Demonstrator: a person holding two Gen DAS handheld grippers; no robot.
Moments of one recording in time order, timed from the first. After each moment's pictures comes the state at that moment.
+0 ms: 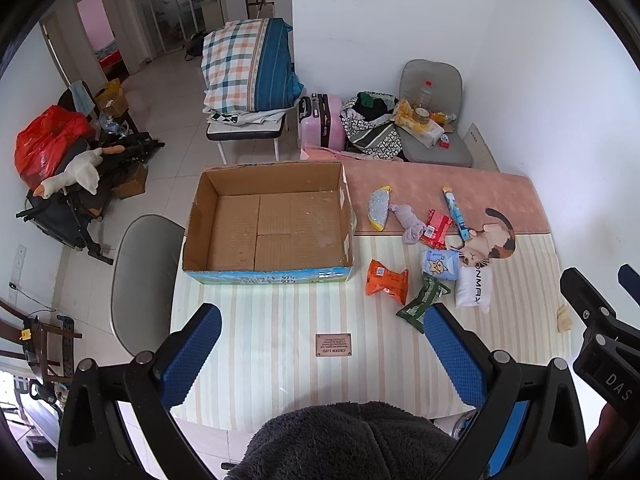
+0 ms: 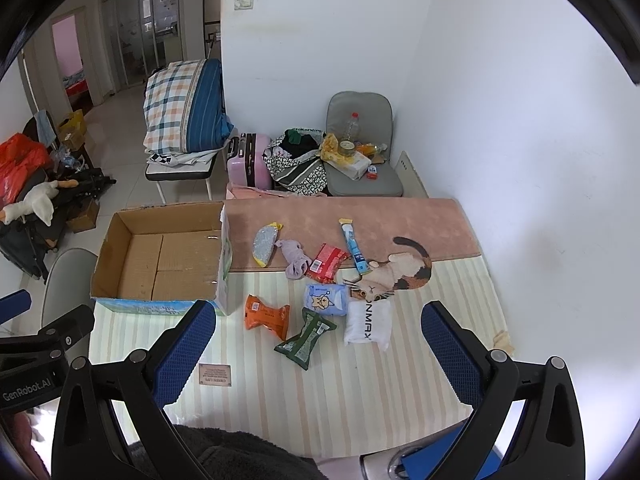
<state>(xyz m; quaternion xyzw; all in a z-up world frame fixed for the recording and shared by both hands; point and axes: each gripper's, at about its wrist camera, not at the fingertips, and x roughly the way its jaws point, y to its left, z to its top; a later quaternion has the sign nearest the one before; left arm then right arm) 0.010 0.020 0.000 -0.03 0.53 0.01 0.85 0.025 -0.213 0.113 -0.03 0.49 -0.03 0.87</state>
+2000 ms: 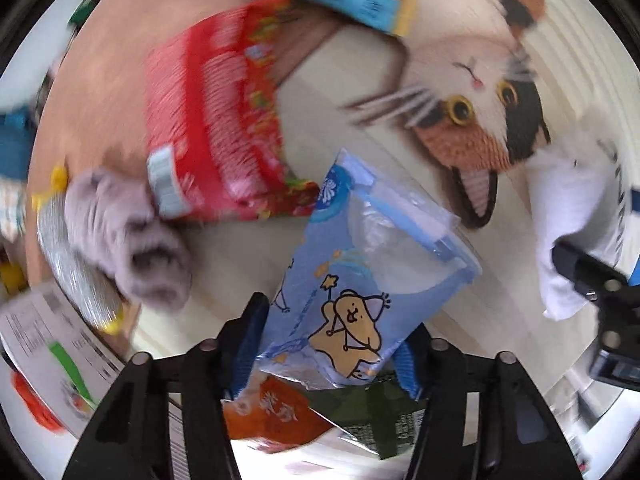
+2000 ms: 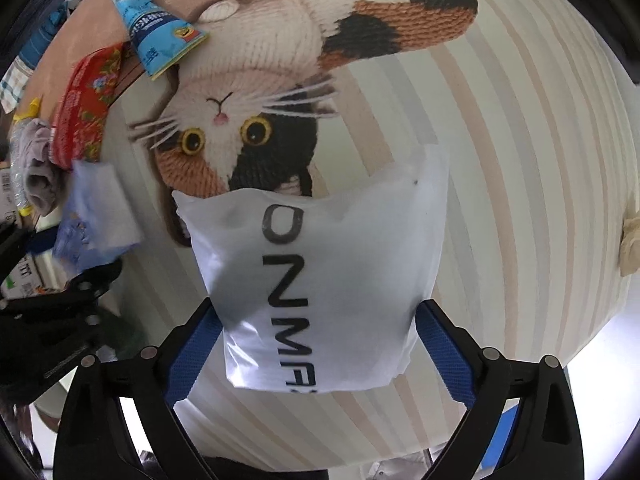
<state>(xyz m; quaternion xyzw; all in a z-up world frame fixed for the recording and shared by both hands) 0.257 -0.304 -0.410 0.30 0.74 -0.21 0.56 0.204 -0.448 -0.433 0.15 0.78 -0.11 0.60</state>
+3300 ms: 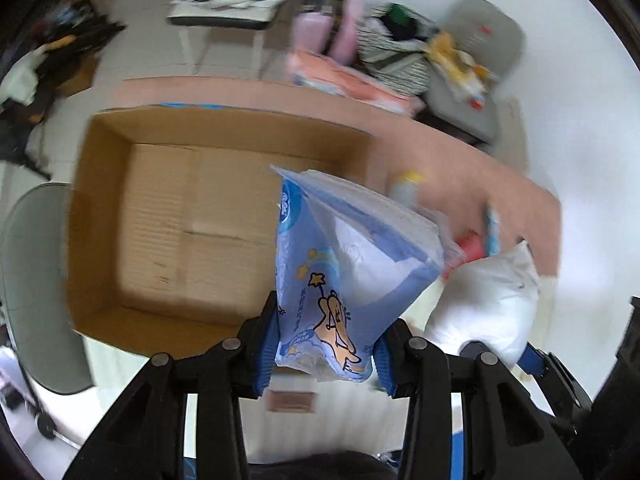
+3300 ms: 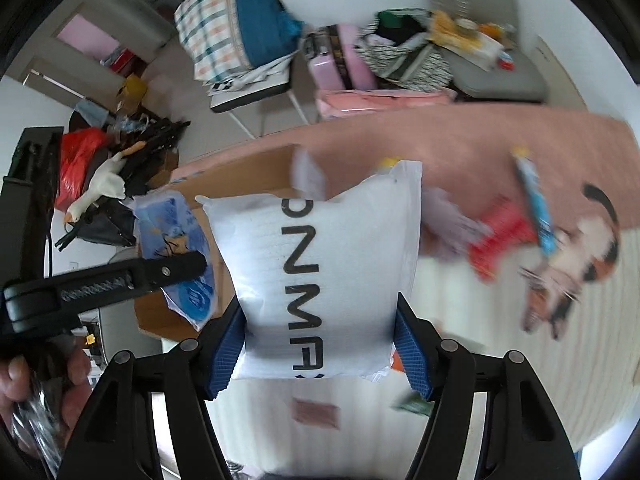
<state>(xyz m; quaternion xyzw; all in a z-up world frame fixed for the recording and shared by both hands) 0.299 0.097 -0.204 -0.16 0.70 0.00 0.70 0.284 -0.094 -0.194 0.11 0.64 0.12 0.75</state>
